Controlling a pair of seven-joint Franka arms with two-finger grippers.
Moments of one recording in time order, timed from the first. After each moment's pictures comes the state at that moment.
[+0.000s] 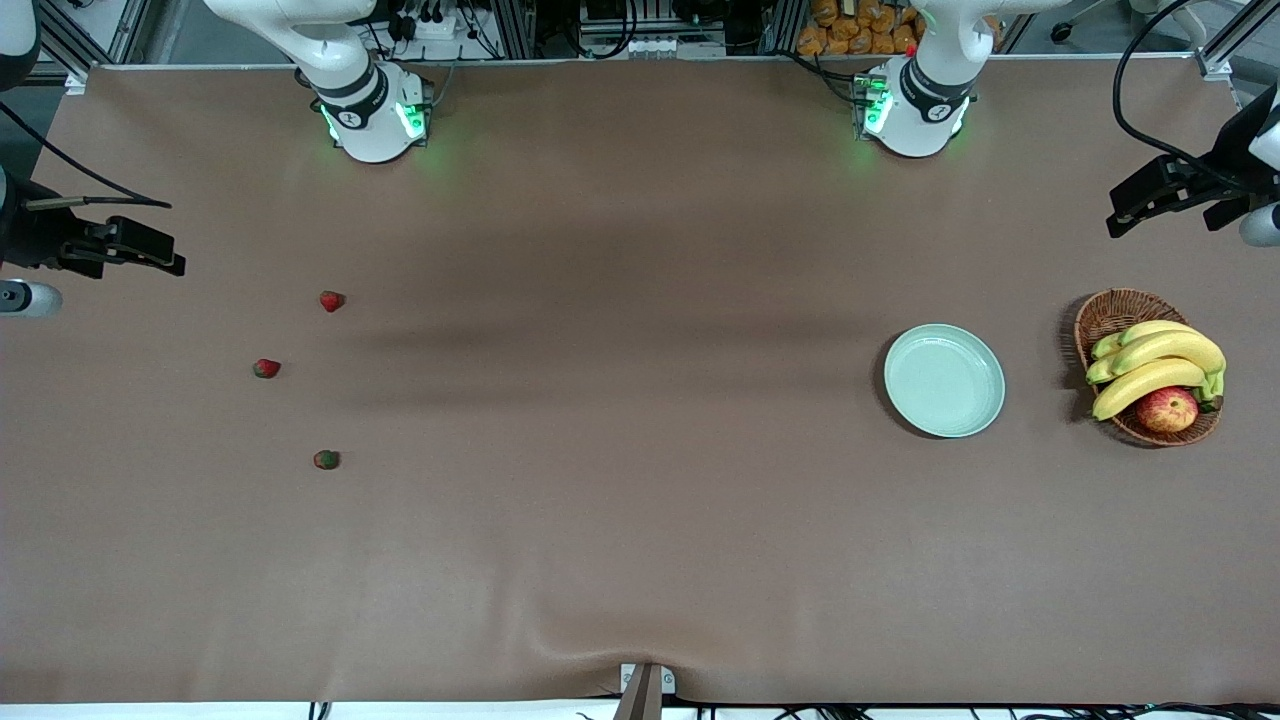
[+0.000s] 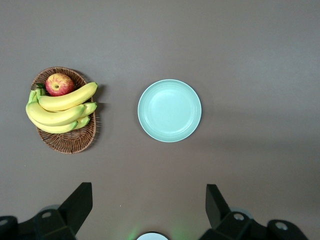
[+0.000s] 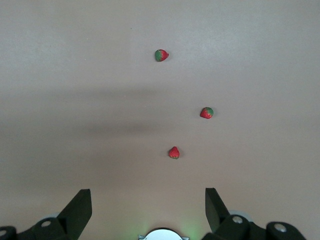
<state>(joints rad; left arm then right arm) 0.02 -0.03 -0.08 -1.51 0.03 1.45 -0.11 0.01 0.06 -0.06 -1.53 0.05 1.43 -0.05</state>
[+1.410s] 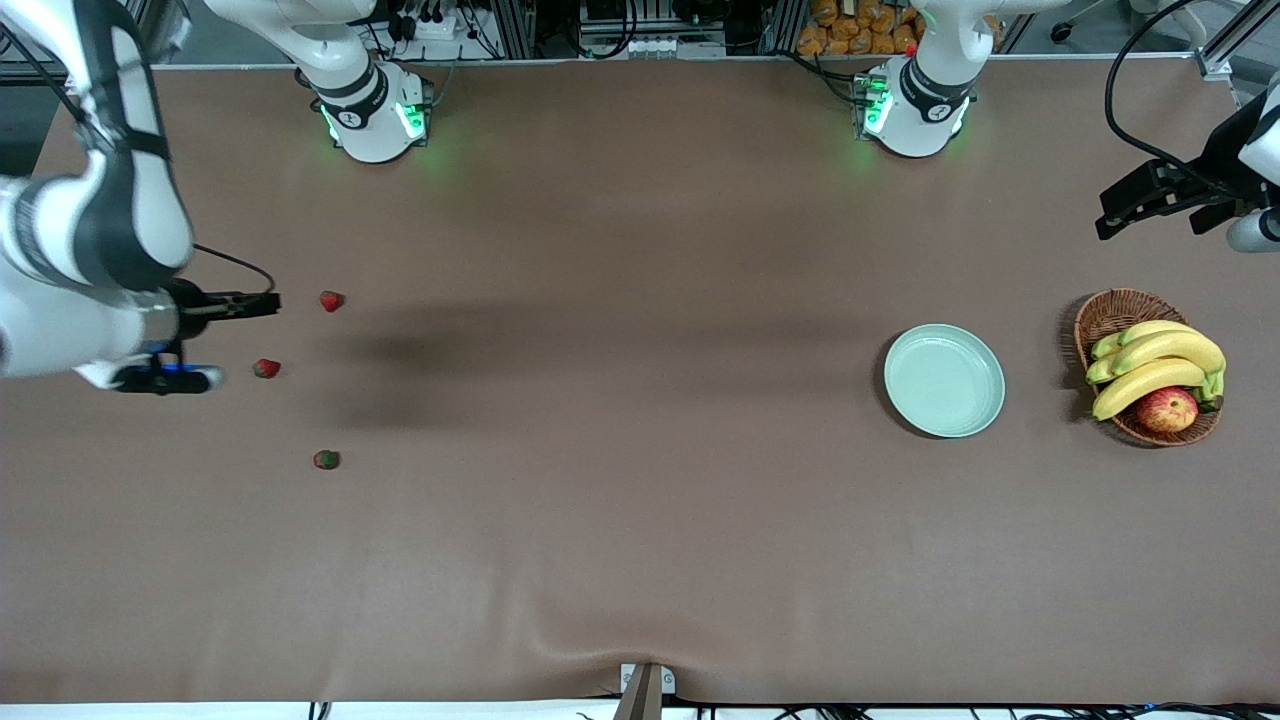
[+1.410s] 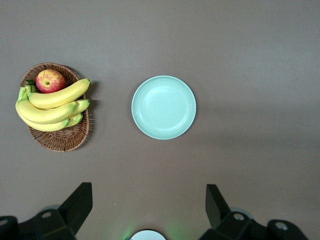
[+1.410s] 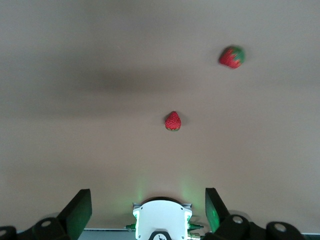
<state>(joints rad) 0.02 -0.03 -0.08 -1.52 0.00 1.45 -0.11 0.01 0.28 -0.06 -1.83 0.04 1.54 -0.05</state>
